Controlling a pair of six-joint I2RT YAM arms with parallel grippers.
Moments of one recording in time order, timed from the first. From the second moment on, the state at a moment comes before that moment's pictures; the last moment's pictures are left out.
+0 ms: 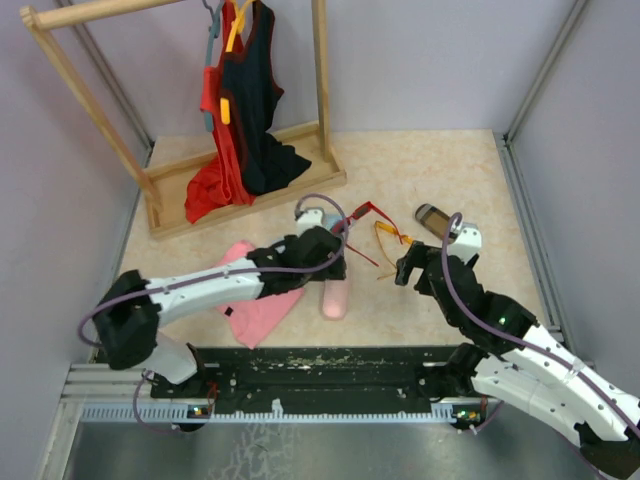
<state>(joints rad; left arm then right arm) -1.03 1.58 1.04 -0.31 -0.42 -0.80 0.83 0.58 0.69 -0.69 0.63 0.71</state>
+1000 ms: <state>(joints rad) -0.71 0.71 0.74 -0.55 -0.44 -0.63 0.99 1.57 1.00 -0.44 0.44 0.78</state>
